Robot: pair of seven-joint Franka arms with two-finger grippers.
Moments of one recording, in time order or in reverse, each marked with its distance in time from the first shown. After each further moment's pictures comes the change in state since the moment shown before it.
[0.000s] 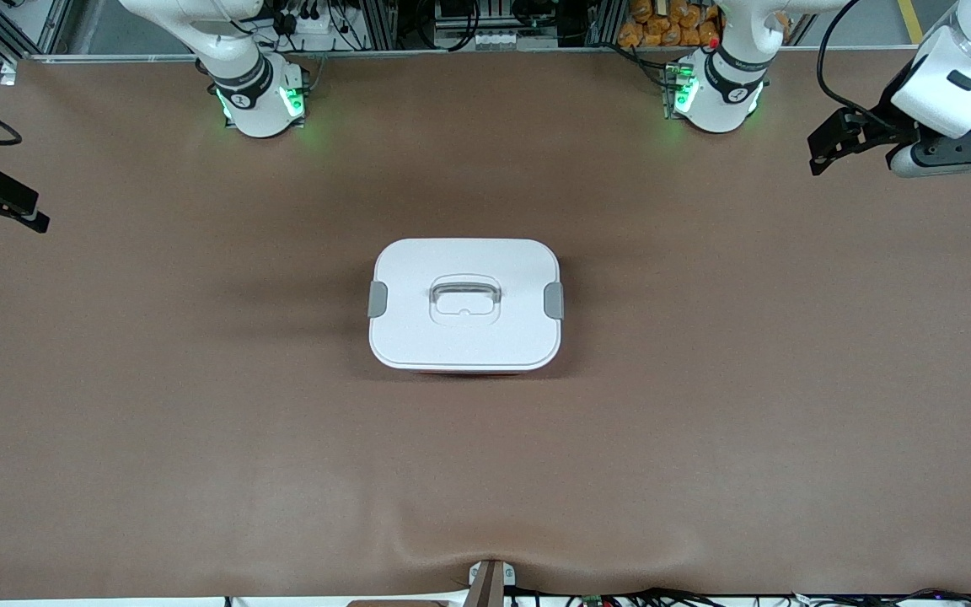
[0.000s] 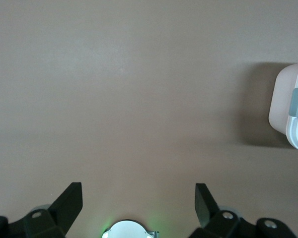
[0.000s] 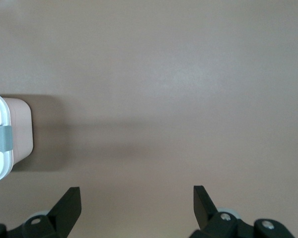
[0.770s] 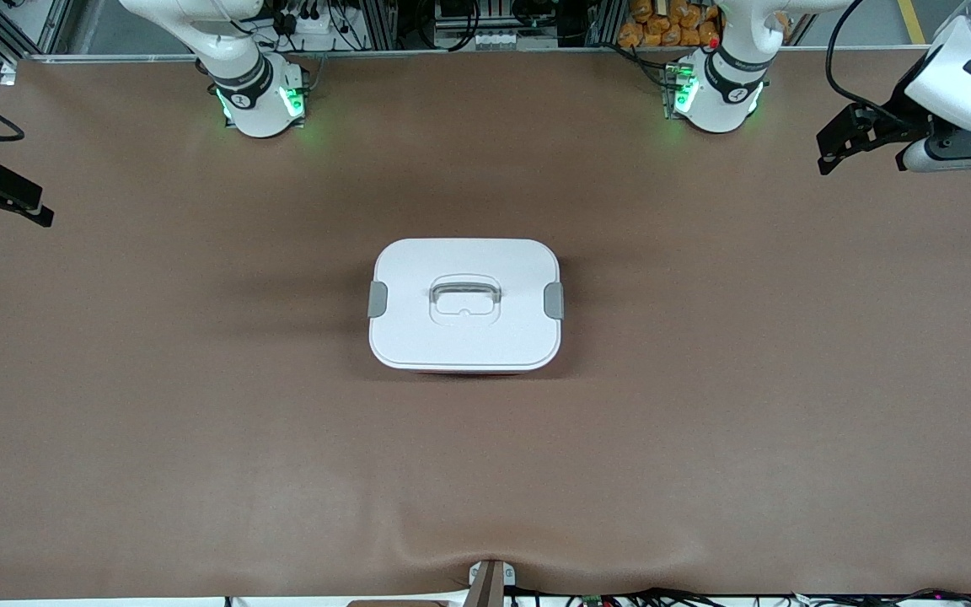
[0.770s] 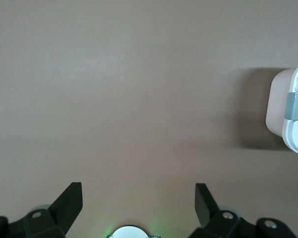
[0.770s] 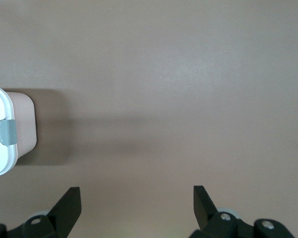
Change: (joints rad) left arm 0.002 0.005 0.004 0.027 0.000 0.005 0.017; right arm 0.000 0.000 0.001 0.002 0.013 -0.021 0.006
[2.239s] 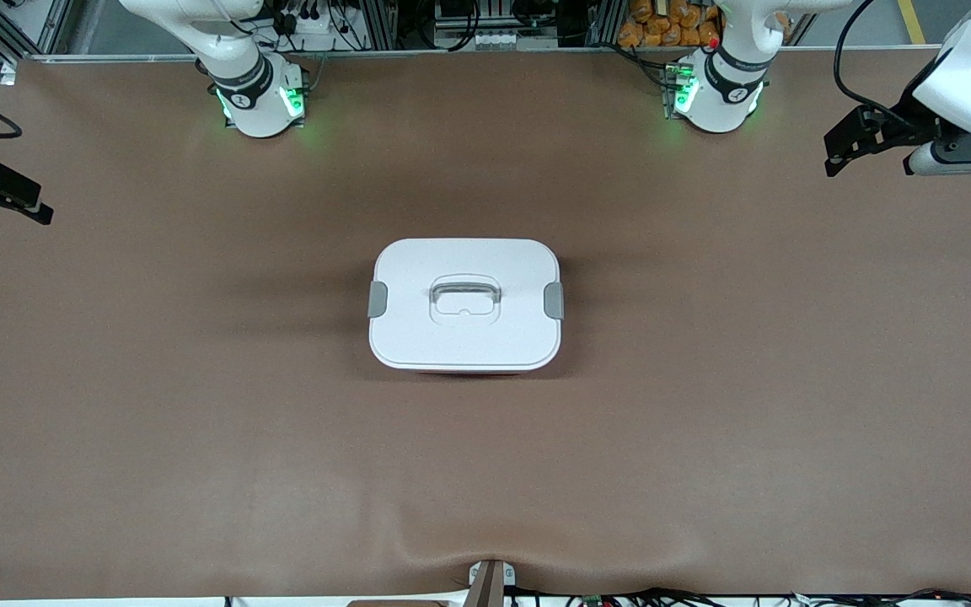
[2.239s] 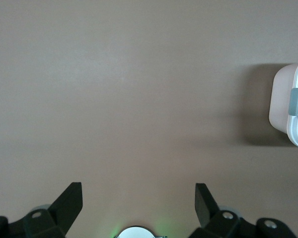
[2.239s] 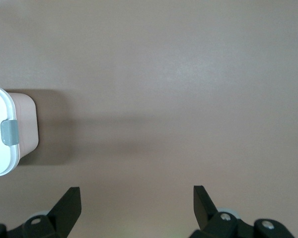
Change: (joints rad) left arm 0.012 0.007 0.006 0.002 0.000 0.000 0.051; right arm 0.000 0.000 -0.001 0.008 0.002 -0.010 0.008
